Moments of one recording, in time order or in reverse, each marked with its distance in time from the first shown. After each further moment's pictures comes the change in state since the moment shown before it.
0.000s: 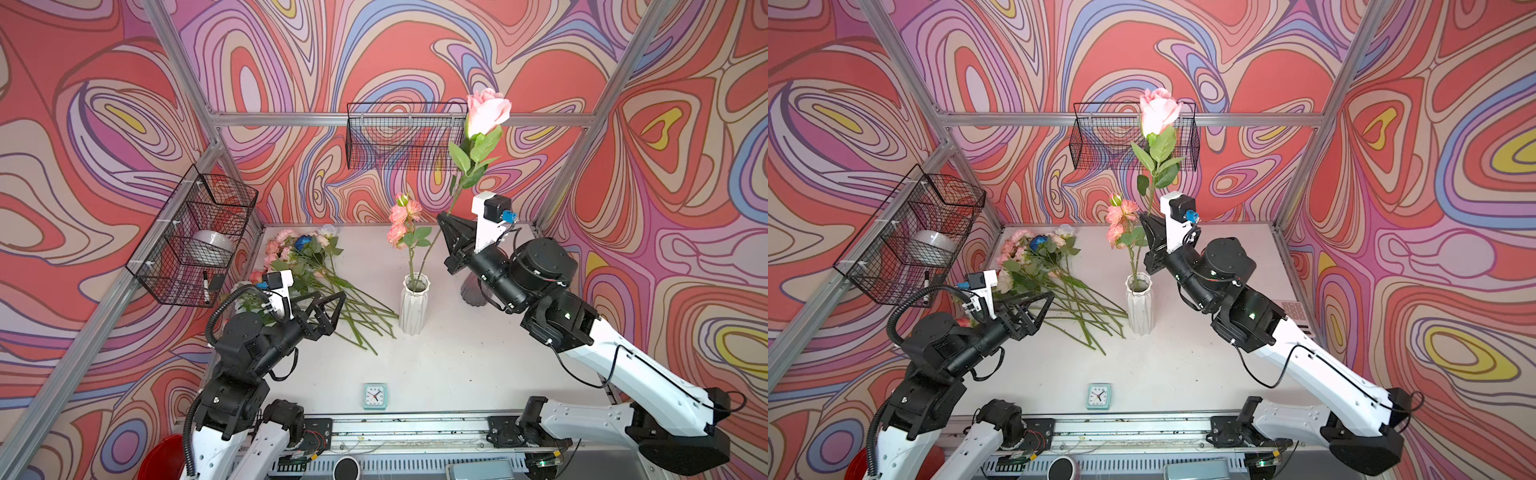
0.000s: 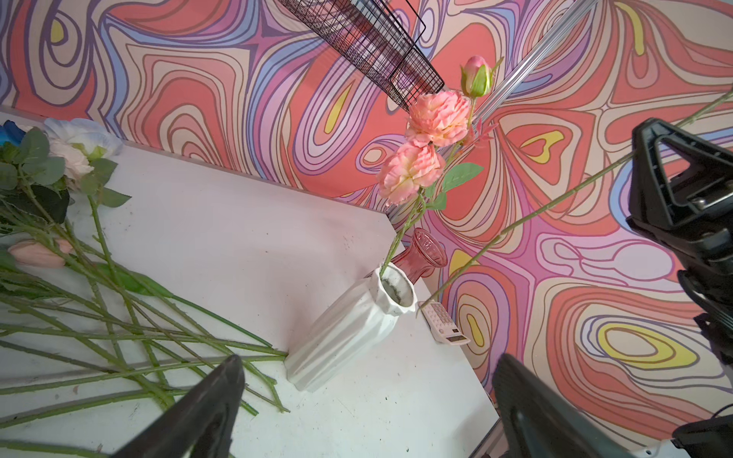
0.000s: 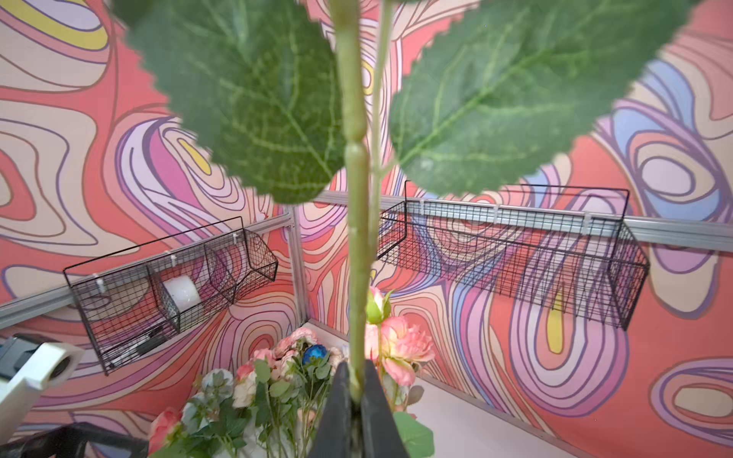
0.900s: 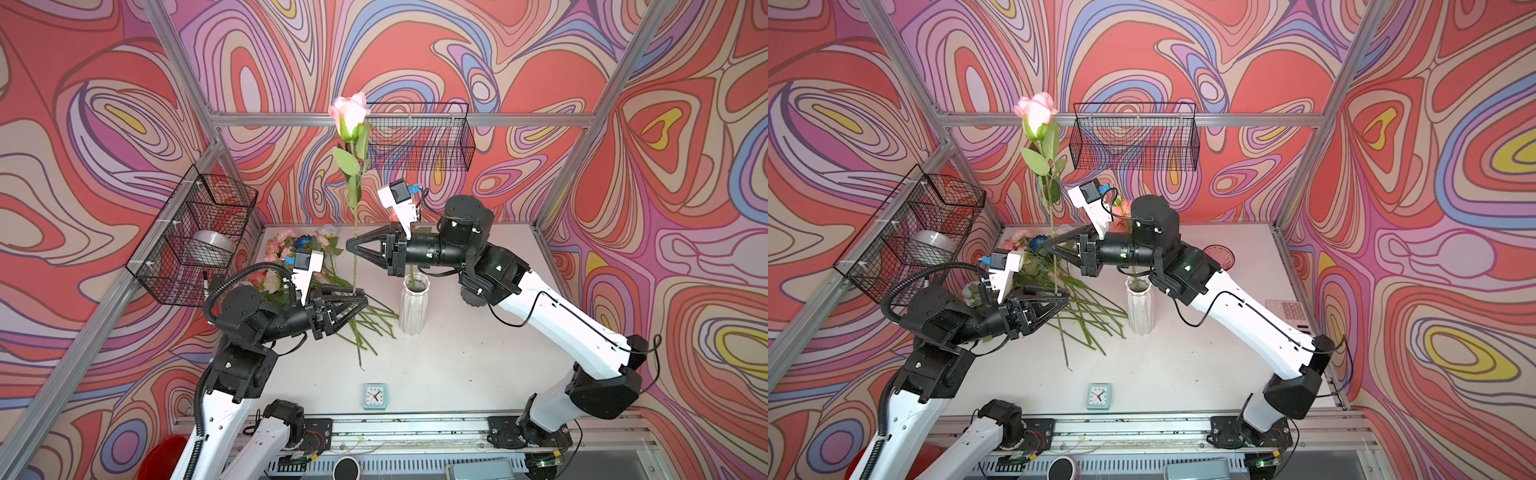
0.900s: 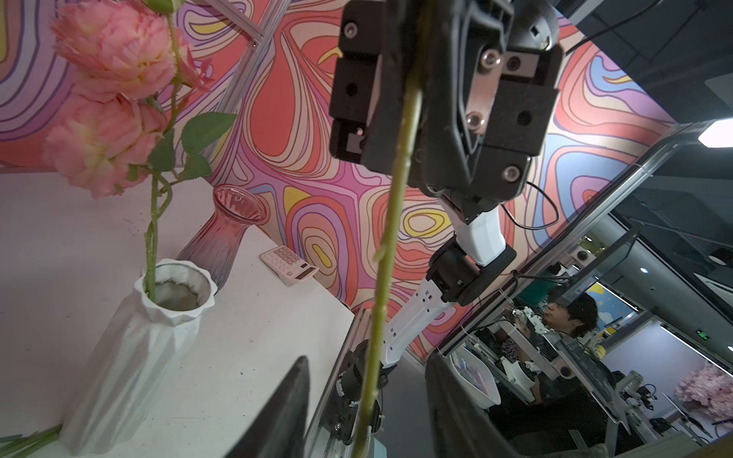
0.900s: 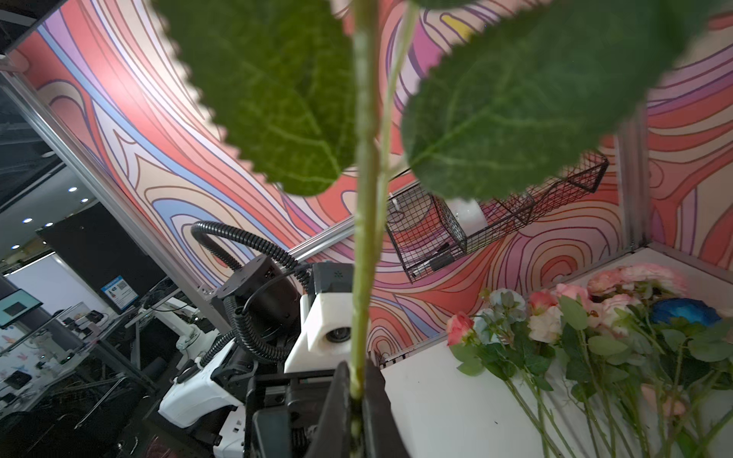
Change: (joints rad) left arm 0.000 0.199 0.096 0.324 0.633 -0.126; right arm 0.001 0.425 0.449 -0.186 -0.866 0.479
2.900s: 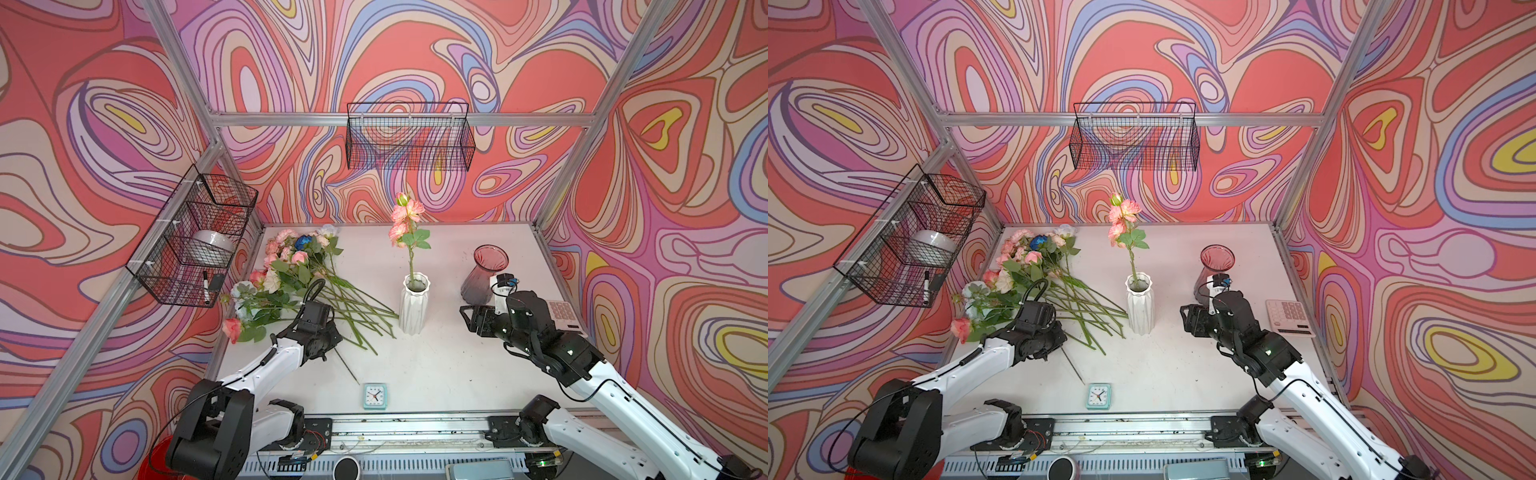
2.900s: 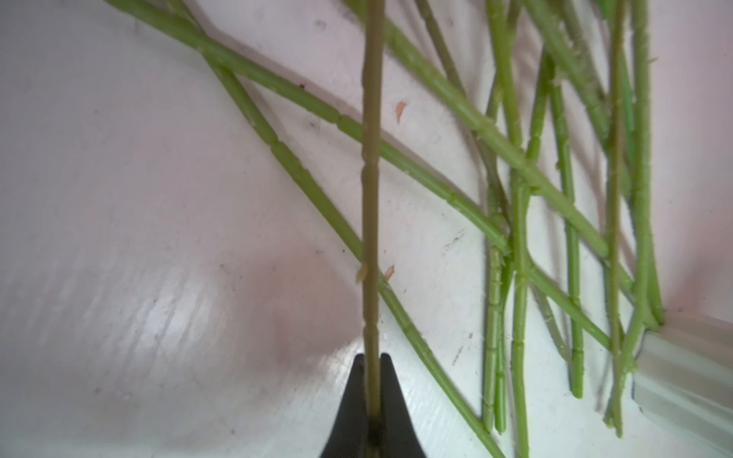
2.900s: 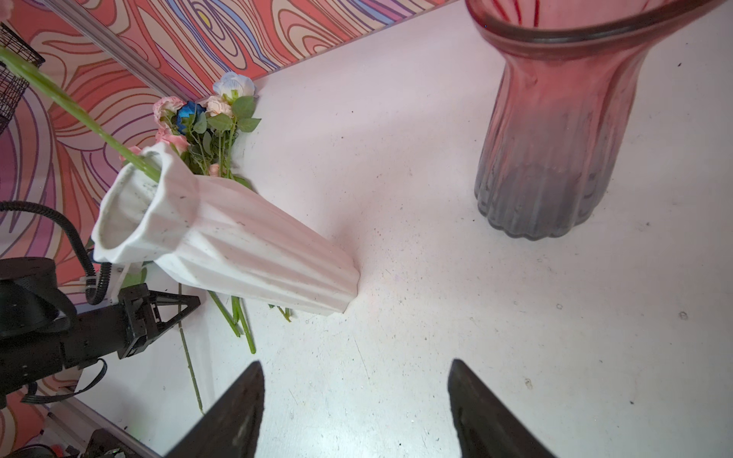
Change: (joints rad) left arm 0.000 0.484 -0.449 -0.211 -0.961 -0.050; right arm -0.322 -0.784 -1.064 -0.372 0.640 0.118
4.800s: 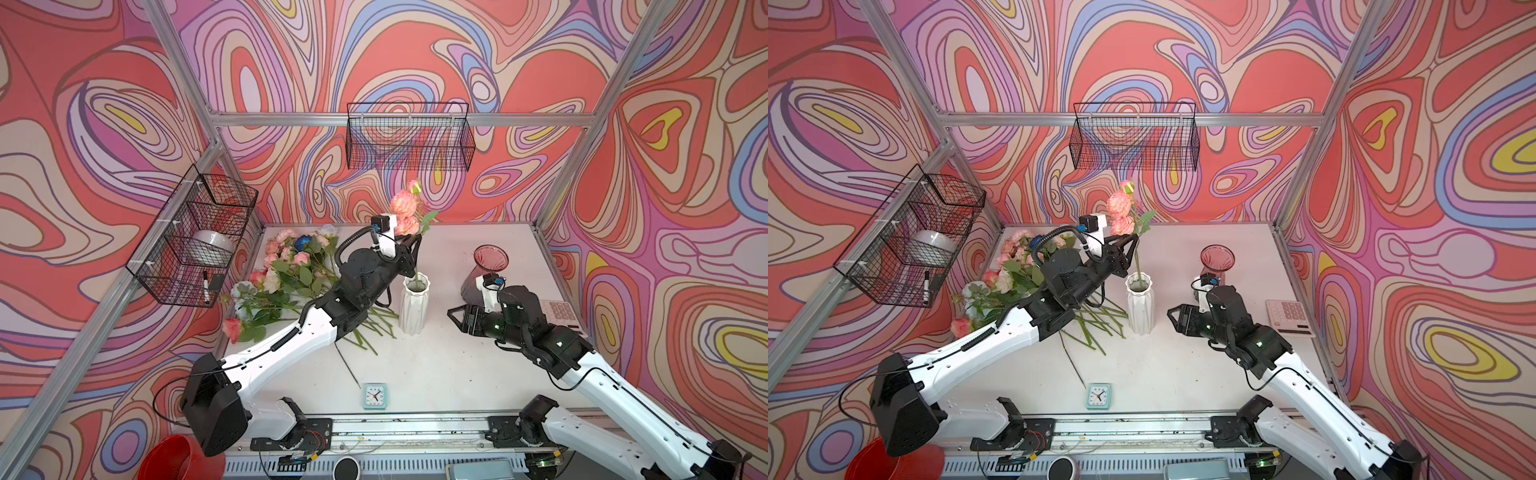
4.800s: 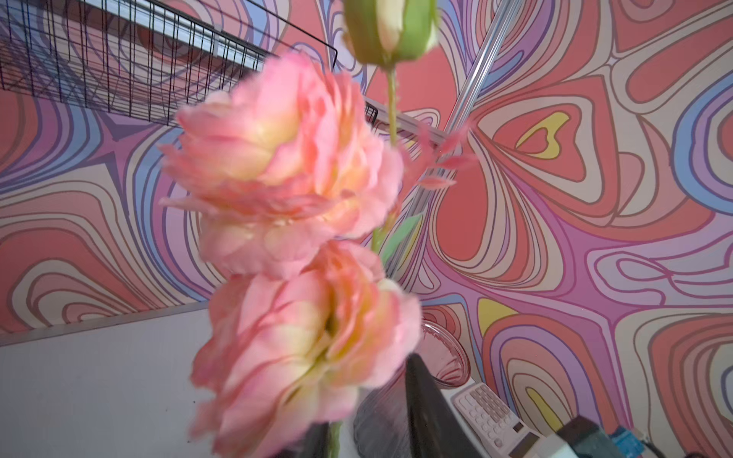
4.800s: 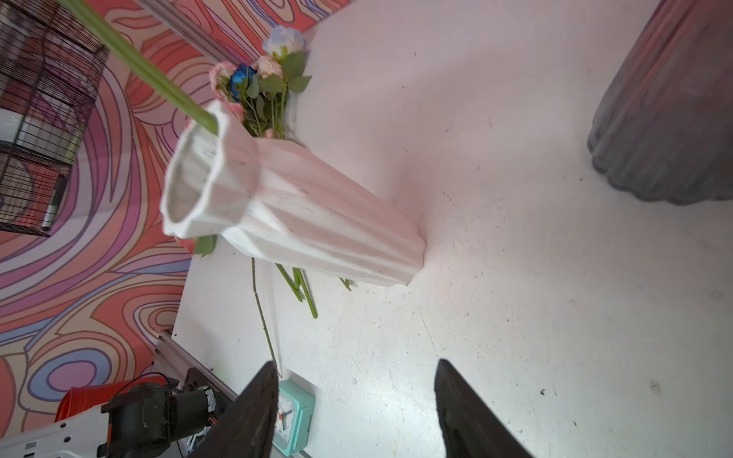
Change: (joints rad) left arm -0.513 0.170 0.623 0.643 -0.164 0.426; right arm 0.000 0.069 0.034 0.059 -0.207 0.078
